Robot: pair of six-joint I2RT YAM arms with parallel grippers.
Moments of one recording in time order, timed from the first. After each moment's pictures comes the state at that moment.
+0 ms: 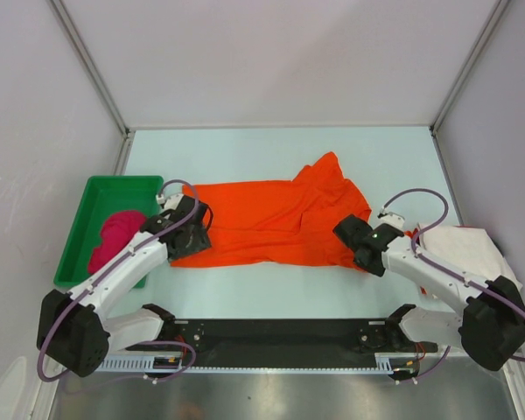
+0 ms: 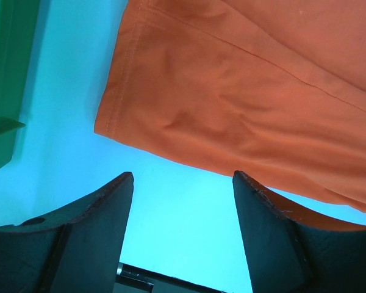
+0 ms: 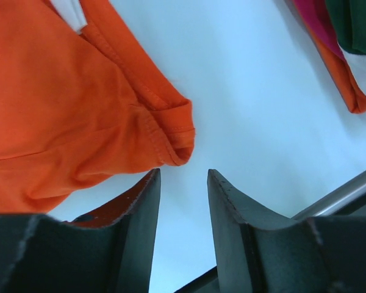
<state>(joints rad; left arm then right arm) -0.46 1.14 0.80 -0.85 -0.38 -0.78 0.65 1.18 0.74 -0.99 0.60 1.15</state>
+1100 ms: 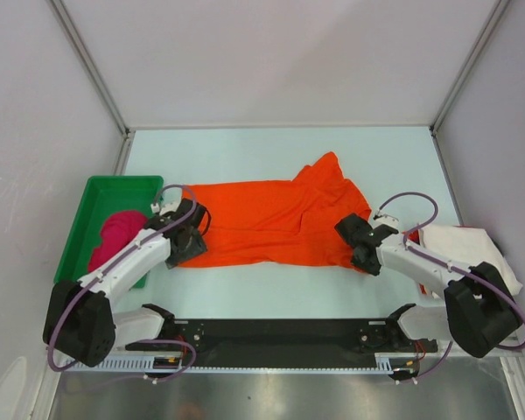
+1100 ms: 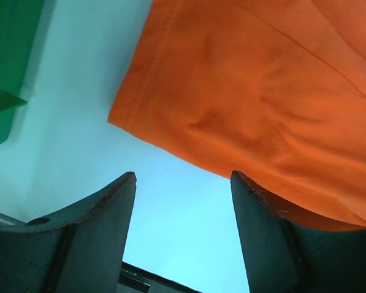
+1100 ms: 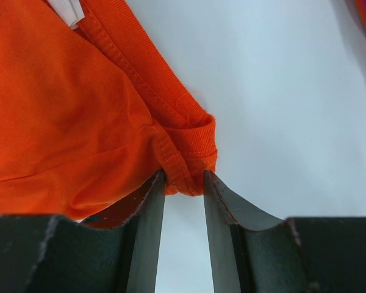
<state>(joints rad) -0.42 1.20 0.76 -0.85 -0.37 -0.86 0.56 1.28 0.67 -0.78 0.51 1.04</state>
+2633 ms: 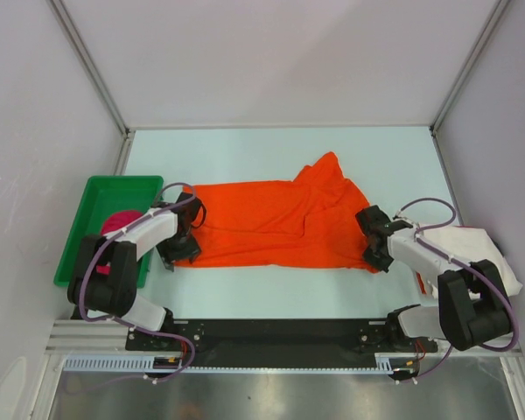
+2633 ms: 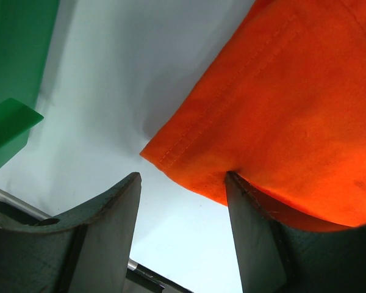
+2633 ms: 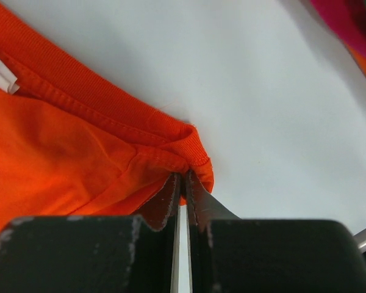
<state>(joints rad) -0.25 1.50 0.81 -0.86 -0.33 -0.80 0.32 1.31 0.65 -0.72 0.41 1.01</state>
